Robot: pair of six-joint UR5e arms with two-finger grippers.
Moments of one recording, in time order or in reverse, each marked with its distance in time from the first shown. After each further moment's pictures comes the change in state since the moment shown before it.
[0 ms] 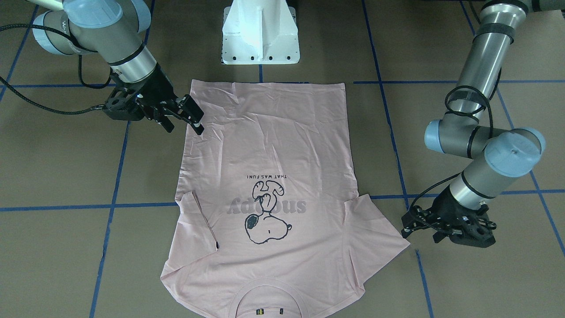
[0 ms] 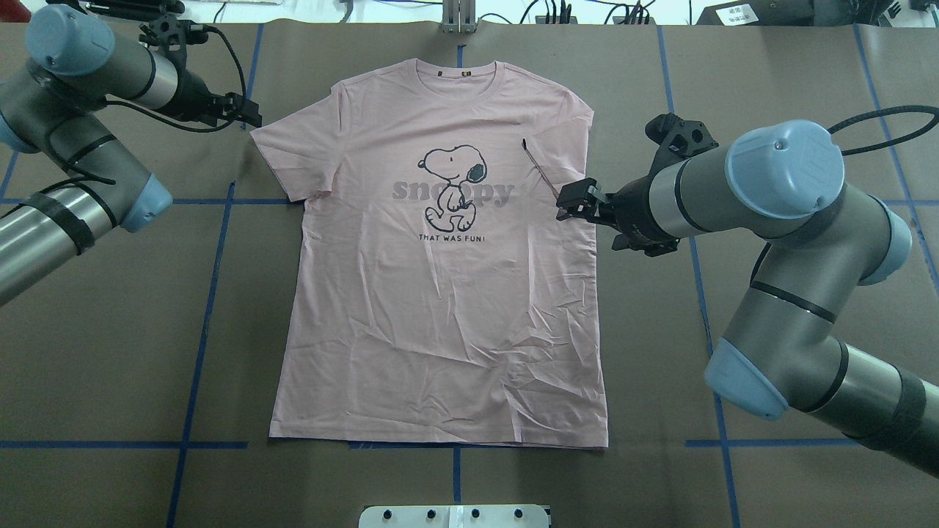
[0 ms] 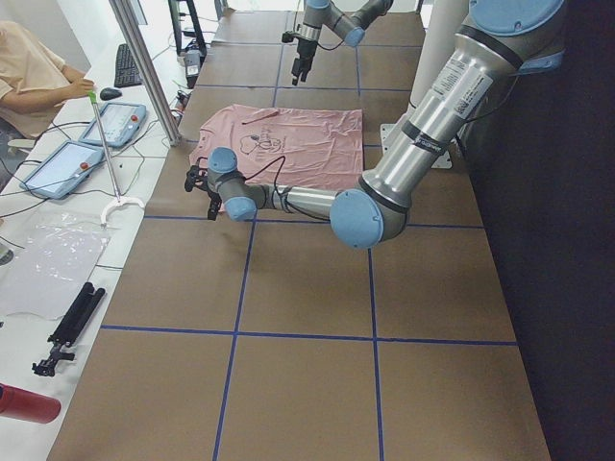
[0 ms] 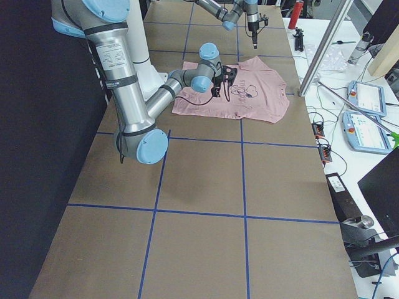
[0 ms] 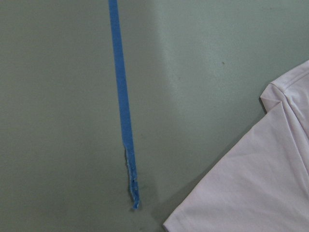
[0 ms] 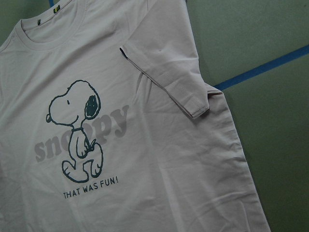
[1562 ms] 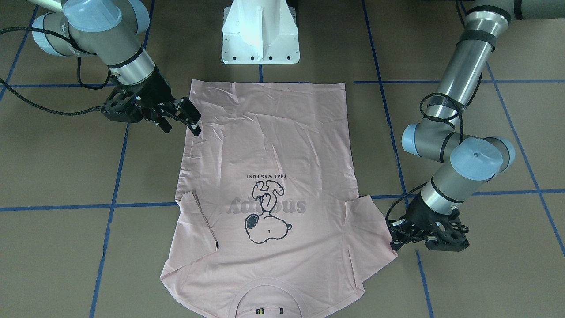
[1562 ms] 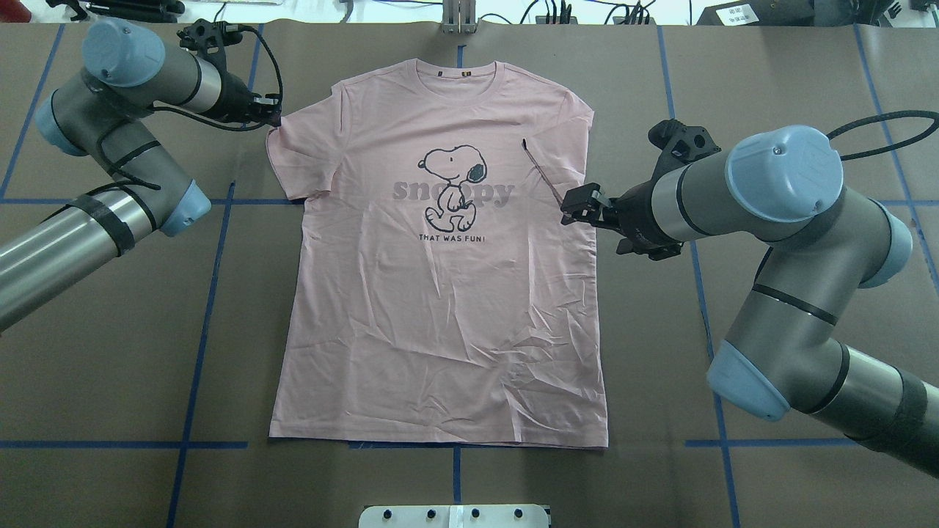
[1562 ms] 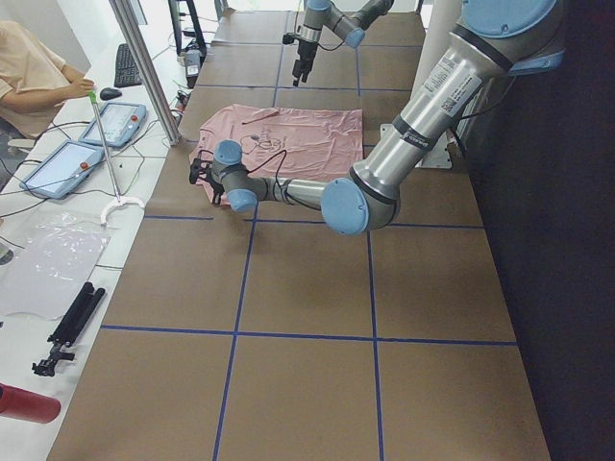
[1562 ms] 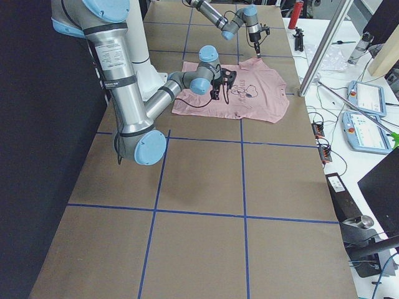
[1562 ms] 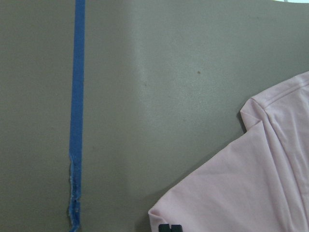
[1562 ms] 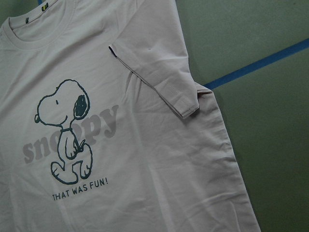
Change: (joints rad) left arm 0.041 -0.068 0.029 -0.030 0.048 -0.194; right arm -0.001 -0.009 -0.006 -0.001 0.001 0.000
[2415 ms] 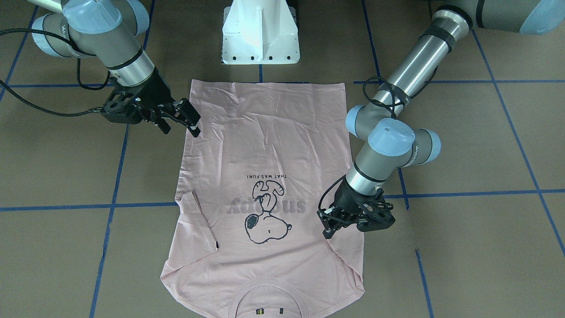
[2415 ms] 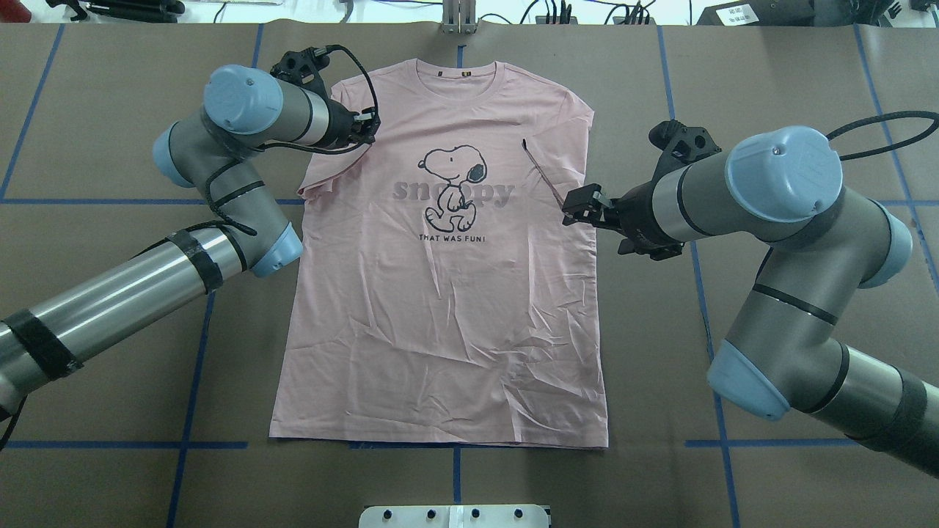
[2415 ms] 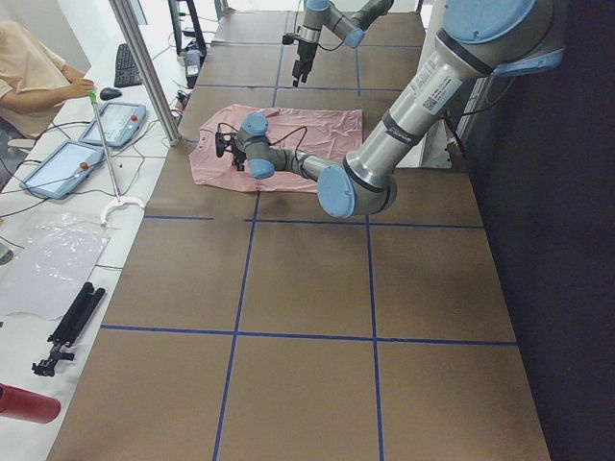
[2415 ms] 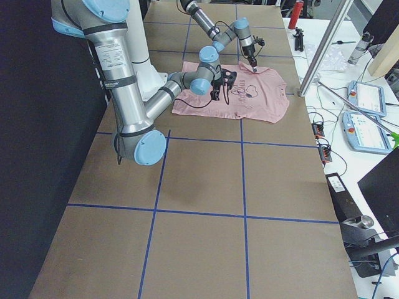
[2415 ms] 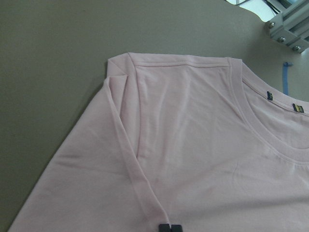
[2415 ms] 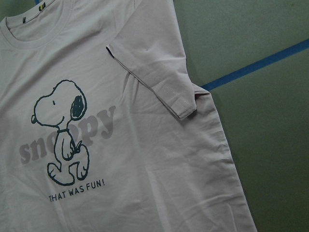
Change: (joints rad) left arm 0.165 -0.114 -0.024 0.014 0.192 -0.345; right arm 0.001 -0.002 -0.005 0.000 0.000 -0.006
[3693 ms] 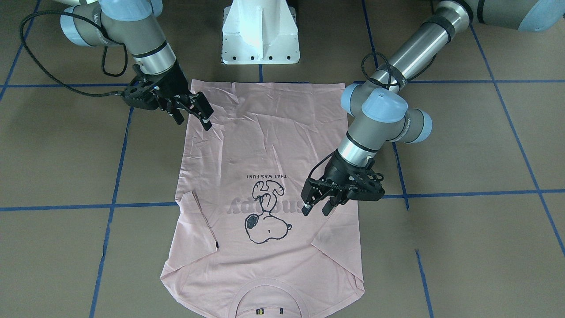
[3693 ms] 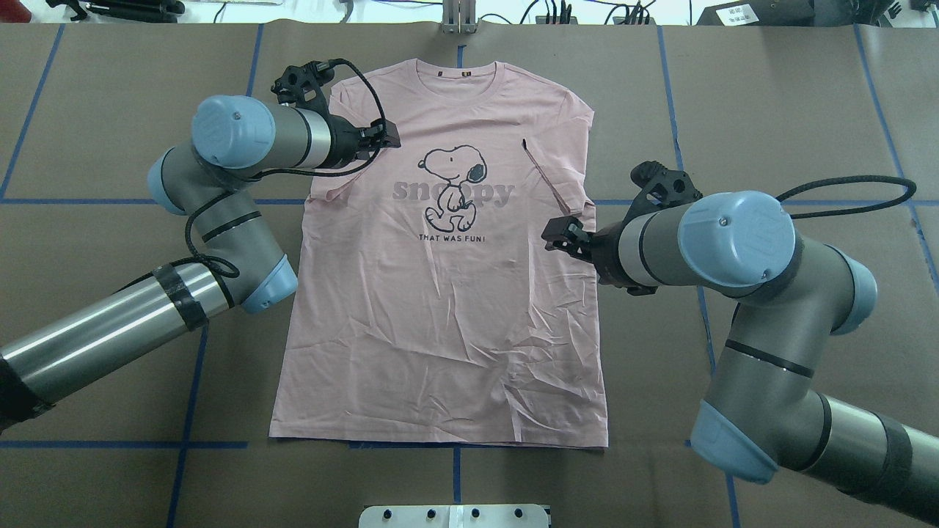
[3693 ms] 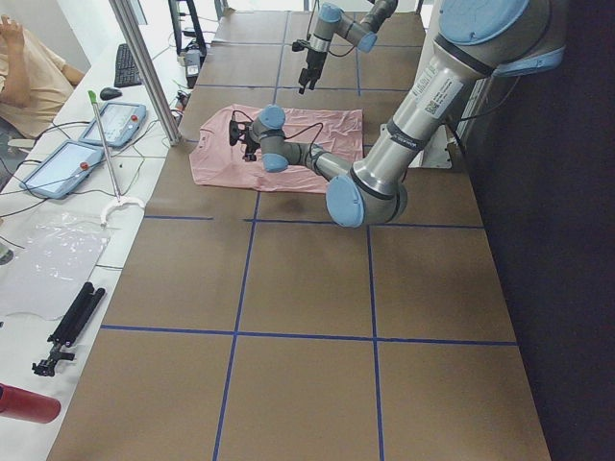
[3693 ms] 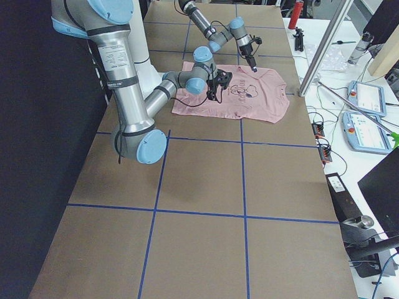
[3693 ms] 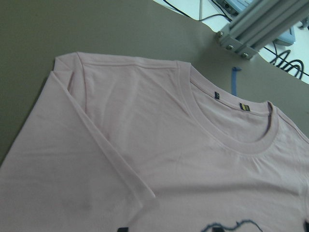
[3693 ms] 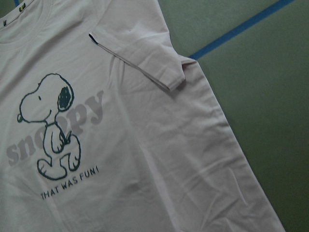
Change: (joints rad) left arm 0.058 0.141 -0.281 0.009 0.047 -0.018; right arm -0.173 0.004 0.077 -0.123 -0.212 0.216
